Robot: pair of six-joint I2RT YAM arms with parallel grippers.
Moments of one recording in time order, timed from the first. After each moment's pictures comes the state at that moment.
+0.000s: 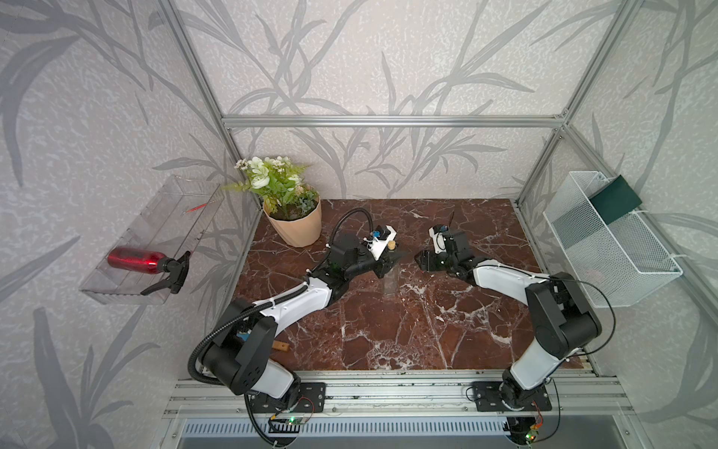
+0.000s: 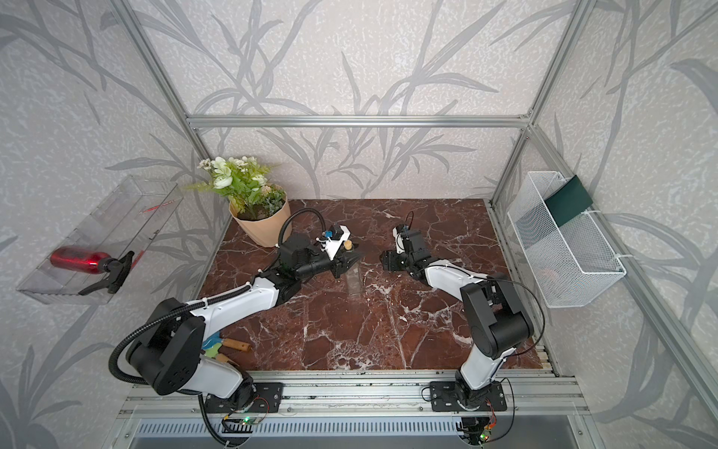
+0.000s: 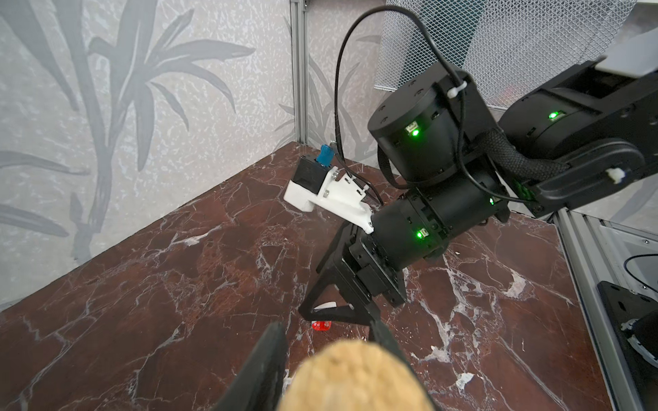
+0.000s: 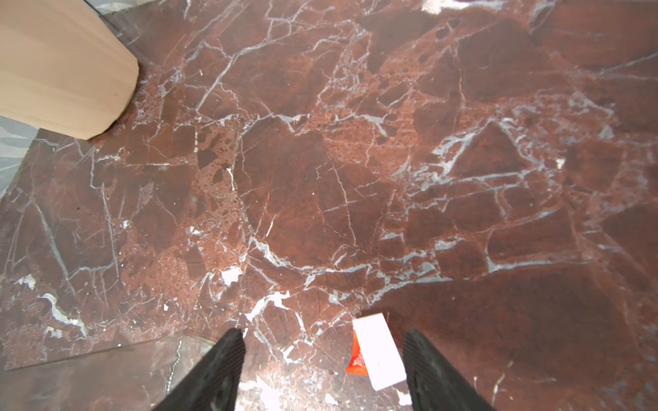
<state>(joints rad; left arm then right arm) -0.56 1.51 0.82 0.41 0.48 0.05 0.39 1.70 0.95 0.00 -0.19 0.32</state>
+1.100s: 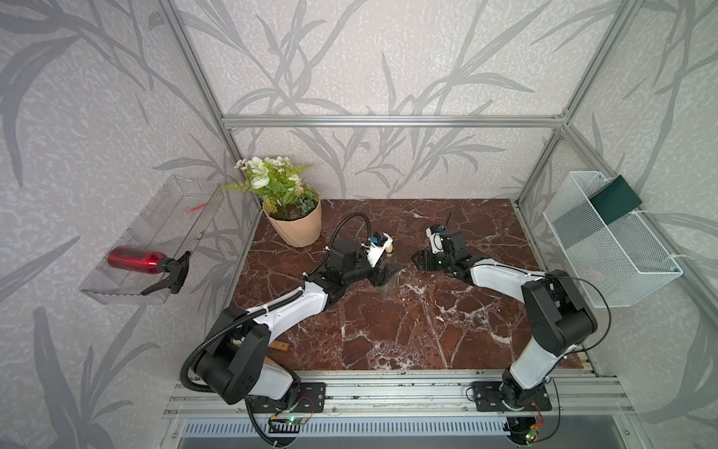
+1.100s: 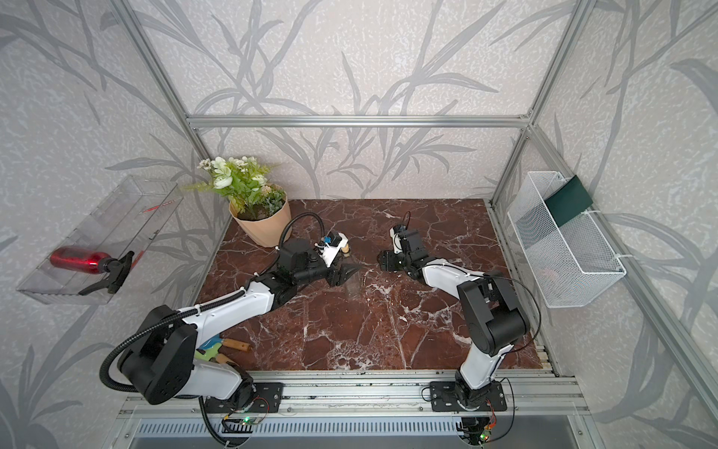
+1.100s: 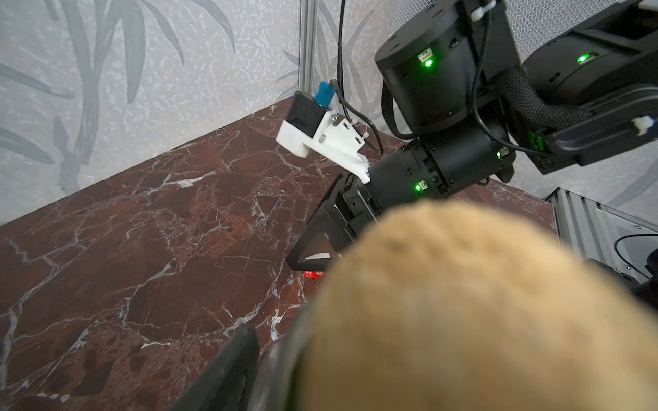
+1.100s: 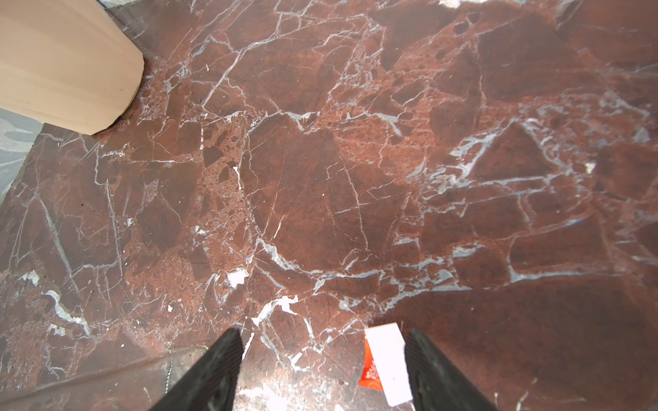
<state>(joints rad) -0.56 1.44 0.79 0.26 0.45 0.05 0.41 1.72 0.97 0.01 -0.19 0.33</state>
